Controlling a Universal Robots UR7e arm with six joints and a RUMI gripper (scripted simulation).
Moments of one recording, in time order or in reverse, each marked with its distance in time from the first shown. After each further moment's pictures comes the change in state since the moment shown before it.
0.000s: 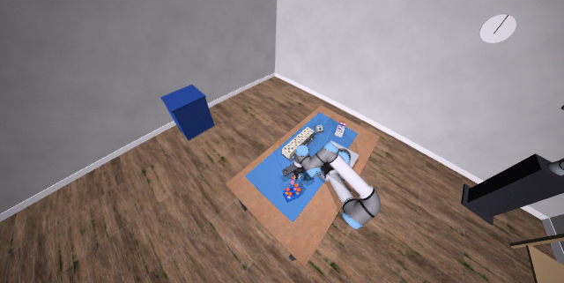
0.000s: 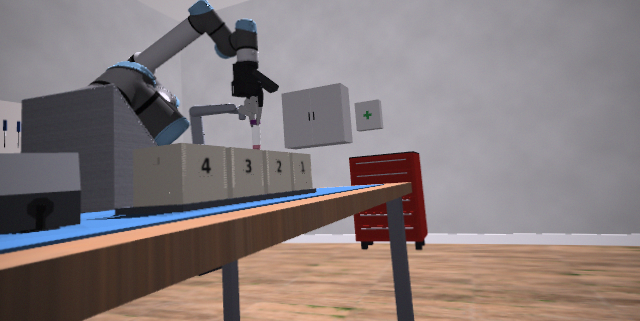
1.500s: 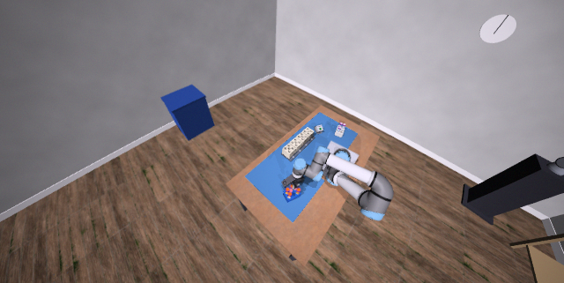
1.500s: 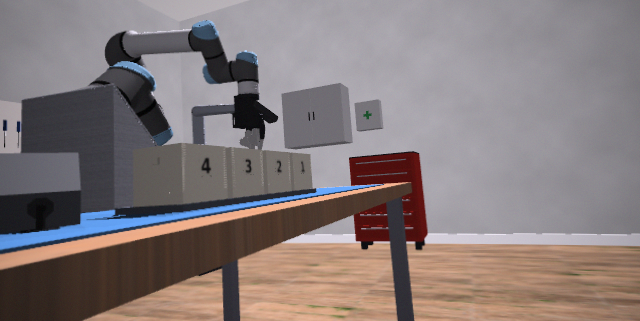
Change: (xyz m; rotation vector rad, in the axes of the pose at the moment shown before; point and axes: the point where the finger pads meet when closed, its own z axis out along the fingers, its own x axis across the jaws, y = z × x) arm -0.022 -0.009 0.109 0.001 0.005 -0.094
